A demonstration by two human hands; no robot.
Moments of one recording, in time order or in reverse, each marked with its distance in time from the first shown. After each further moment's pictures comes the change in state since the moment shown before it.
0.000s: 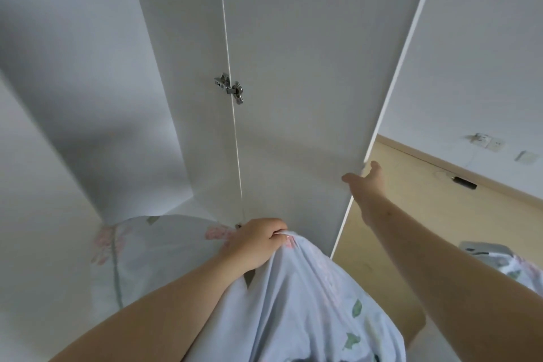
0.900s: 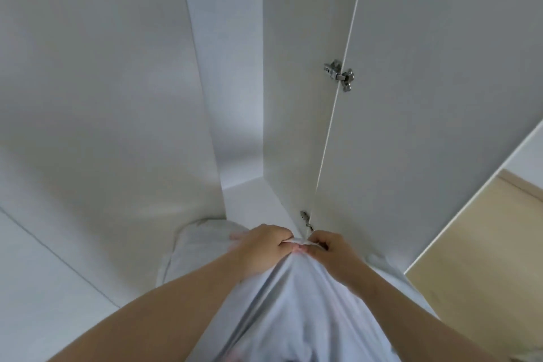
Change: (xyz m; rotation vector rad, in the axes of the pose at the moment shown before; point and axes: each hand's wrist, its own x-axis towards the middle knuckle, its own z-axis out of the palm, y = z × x) left_hand -0.114 -0.099 -0.039 0.118 0.034 -0.186; right_hand -0.159 0.068 0.131 -0.330 -0.863 -0.312
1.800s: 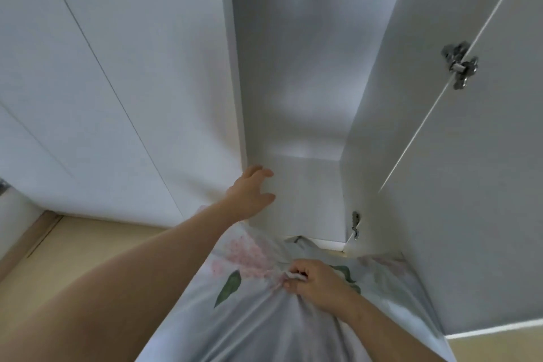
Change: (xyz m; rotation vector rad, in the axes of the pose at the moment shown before) left_hand 0.015 -0.001 0.013 -0.339 0.417 -0.721; right_hand 0.032 0.068 -0.020 -0.293 -0.784 -0.268
